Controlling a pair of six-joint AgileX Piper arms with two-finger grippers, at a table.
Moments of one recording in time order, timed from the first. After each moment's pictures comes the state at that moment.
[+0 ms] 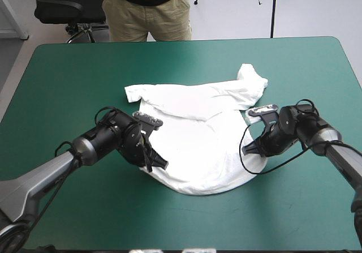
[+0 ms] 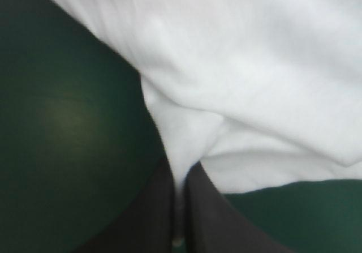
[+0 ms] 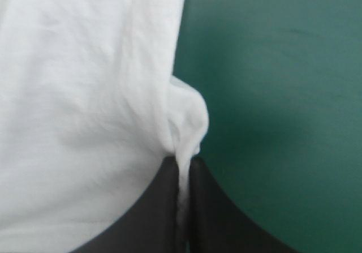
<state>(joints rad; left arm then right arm) -0.65 1.53 -1.09 0.02 1.02 -0.14 0.25 1.51 -1.00 0.10 0.89 -0.15</state>
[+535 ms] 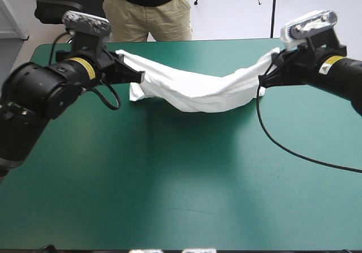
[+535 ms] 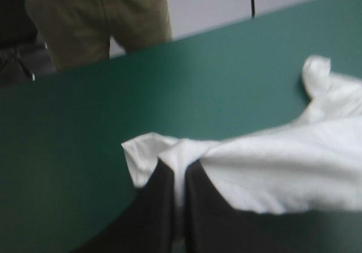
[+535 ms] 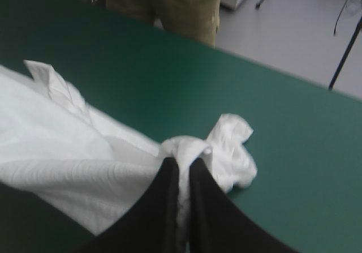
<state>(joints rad) -0.65 1.34 -1.73 0.35 1.02 -0.25 0.25 1.22 -1.62 0.13 0.95 -0.21</state>
